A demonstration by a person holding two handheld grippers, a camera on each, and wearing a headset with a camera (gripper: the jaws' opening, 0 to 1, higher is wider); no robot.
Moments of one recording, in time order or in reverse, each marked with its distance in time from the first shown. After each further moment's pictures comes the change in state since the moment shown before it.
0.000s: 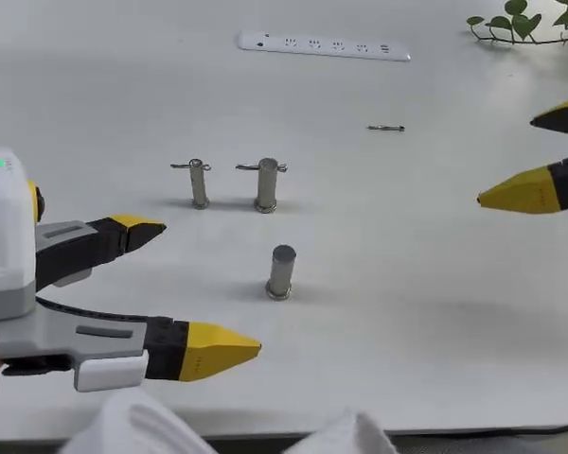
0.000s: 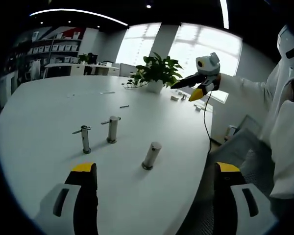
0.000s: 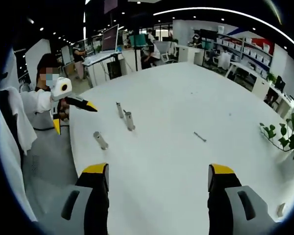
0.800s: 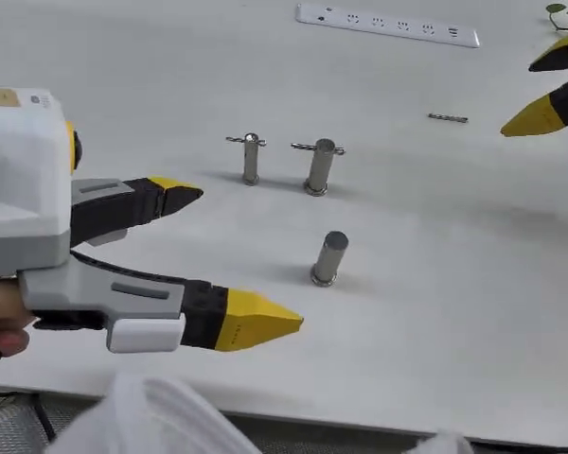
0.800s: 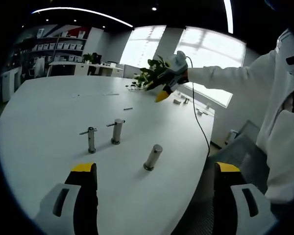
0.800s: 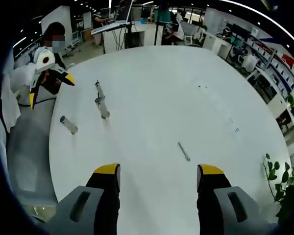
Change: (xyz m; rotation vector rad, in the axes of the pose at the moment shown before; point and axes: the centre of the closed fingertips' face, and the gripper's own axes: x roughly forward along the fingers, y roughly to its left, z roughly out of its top) left arm -0.010 0.003 0.007 -0.032 -0.009 0.019; right arm 0.090 -0.081 0.020 -0.229 0.206 0.078
